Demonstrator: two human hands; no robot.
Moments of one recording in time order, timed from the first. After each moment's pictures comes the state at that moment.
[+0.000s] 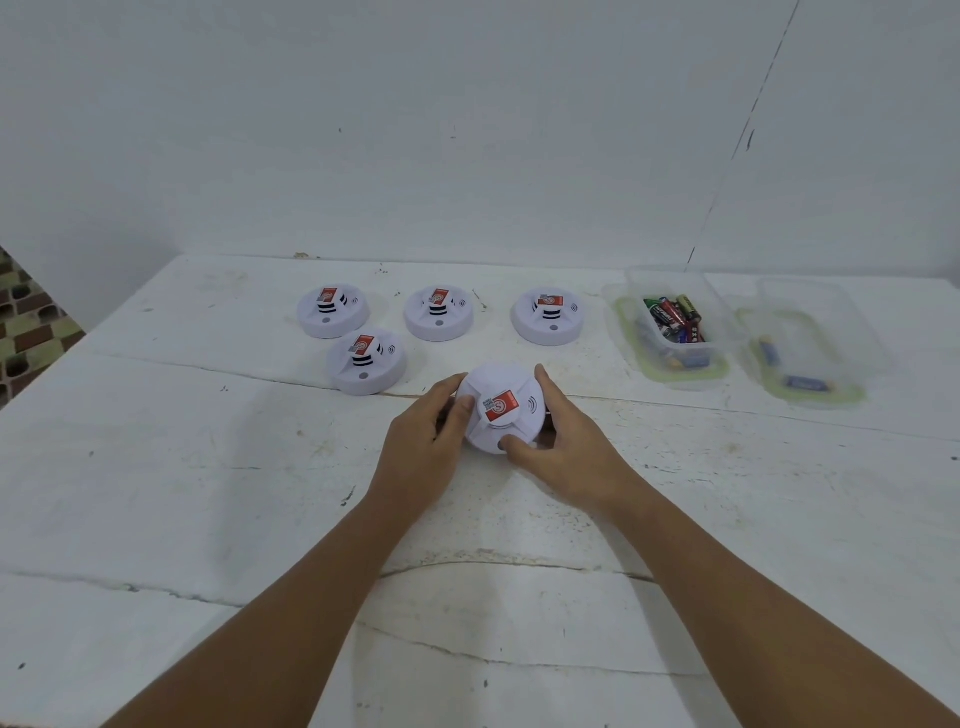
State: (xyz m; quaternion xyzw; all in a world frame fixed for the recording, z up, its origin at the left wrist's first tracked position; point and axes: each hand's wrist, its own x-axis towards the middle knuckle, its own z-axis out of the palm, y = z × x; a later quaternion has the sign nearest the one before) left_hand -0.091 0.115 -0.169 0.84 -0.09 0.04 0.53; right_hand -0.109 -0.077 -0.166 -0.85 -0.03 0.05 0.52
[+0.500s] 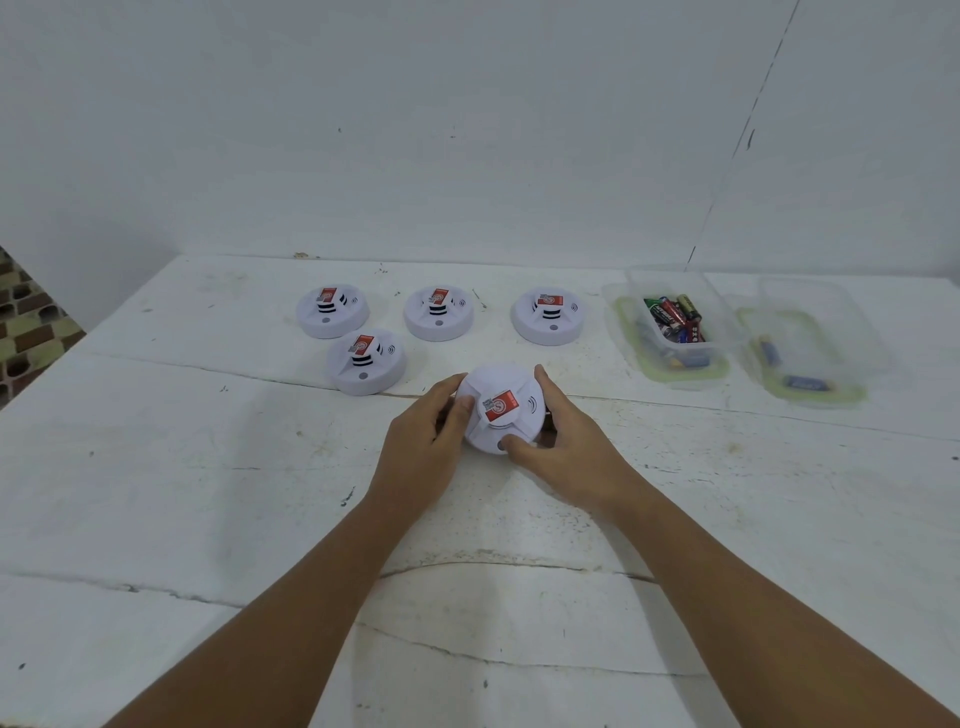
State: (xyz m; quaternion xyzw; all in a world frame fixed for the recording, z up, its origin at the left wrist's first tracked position) left_hand -0.091 0.115 -0.170 0.84 -0.09 0.04 0.53; right_hand -0.107 -0.077 -0.166 -0.85 -0.02 0.05 0.52
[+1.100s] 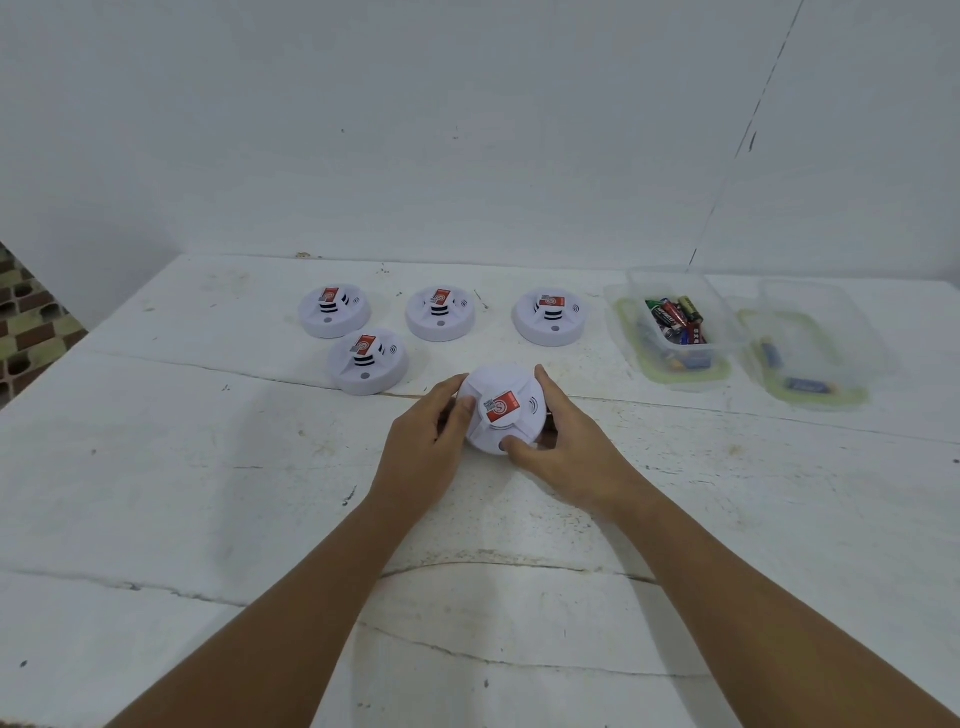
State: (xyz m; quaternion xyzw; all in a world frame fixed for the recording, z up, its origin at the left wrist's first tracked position) left_hand -0.091 0.115 -0.169 0.84 -0.09 0.05 0.53; right_hand -0.108 -0.078 -0.165 -0.84 -0.03 0.06 0.53
